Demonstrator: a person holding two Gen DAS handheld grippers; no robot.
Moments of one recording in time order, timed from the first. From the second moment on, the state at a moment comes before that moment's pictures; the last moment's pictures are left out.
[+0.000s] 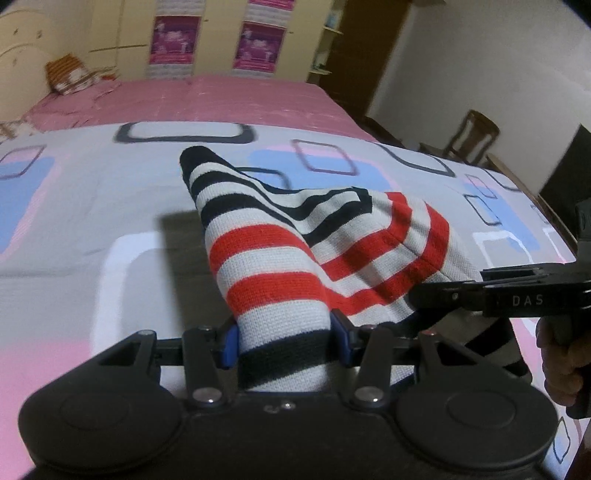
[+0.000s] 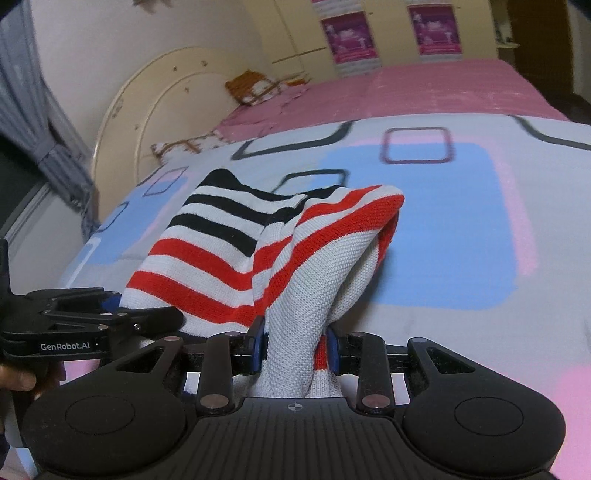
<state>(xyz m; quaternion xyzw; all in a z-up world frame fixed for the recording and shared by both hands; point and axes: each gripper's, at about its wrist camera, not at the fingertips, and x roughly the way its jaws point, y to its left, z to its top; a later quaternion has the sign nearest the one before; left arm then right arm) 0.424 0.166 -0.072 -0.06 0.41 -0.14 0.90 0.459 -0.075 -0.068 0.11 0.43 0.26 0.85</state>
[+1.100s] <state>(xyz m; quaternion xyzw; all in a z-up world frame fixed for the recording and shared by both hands) 0.455 0.201 -0.106 -0.03 0.40 -0.15 0.91 0.538 -0.022 -0.119 -0.03 0.43 0.22 0.88</state>
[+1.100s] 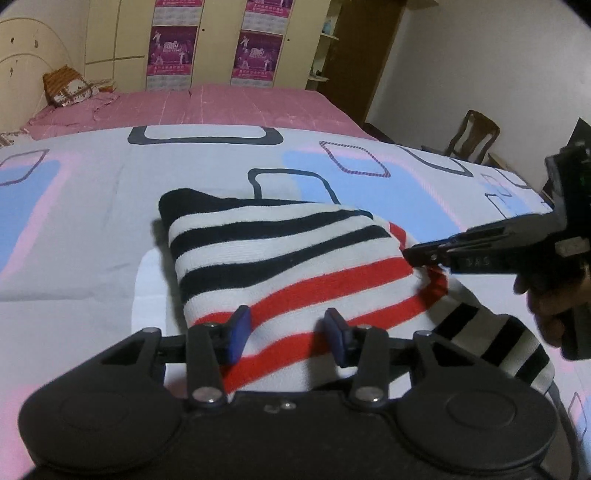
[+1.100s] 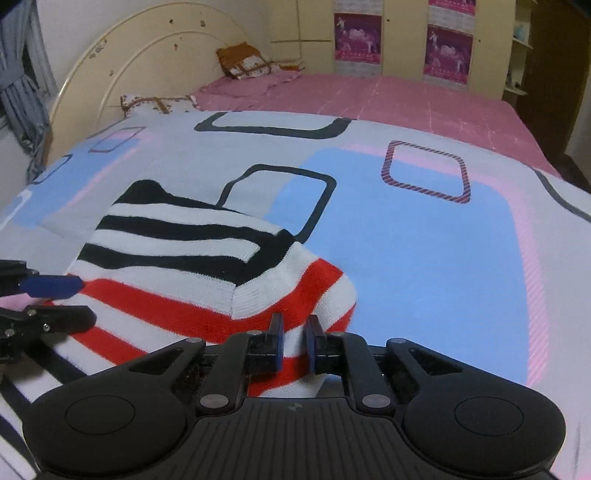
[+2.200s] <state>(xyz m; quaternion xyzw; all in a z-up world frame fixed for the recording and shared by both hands) 0.327 0.187 -0.113 0.01 0.39 -0.13 0.91 0.389 -0.052 -0.118 -0.04 0.42 0.25 0.87</state>
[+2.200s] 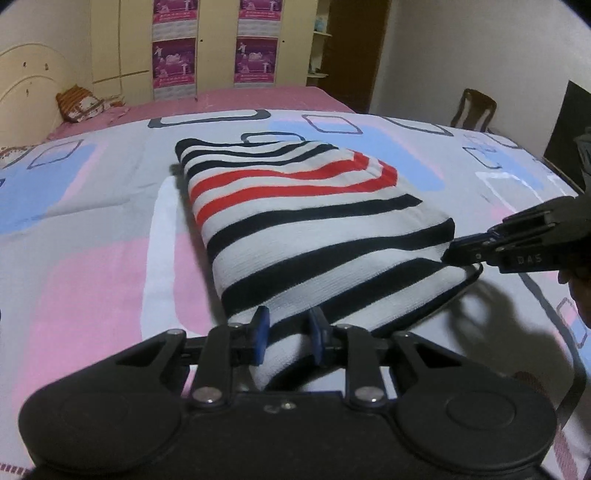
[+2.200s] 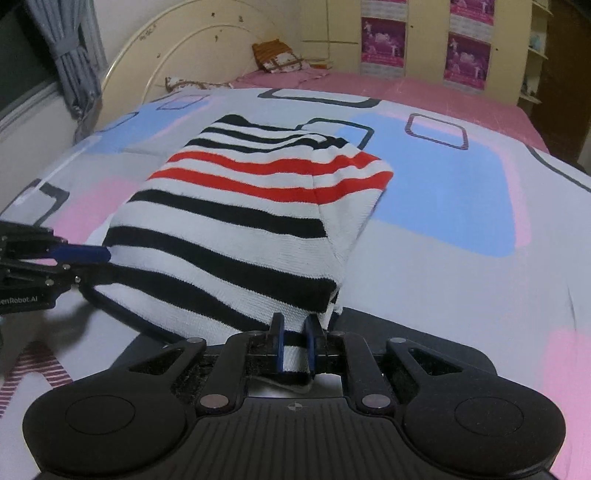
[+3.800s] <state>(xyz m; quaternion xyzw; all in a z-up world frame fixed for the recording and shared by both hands) 0.144 0.083 -0.011 -0.01 0.29 0.01 0.96 0.195 -0.136 -0.014 0.02 0.34 0.16 0.93</state>
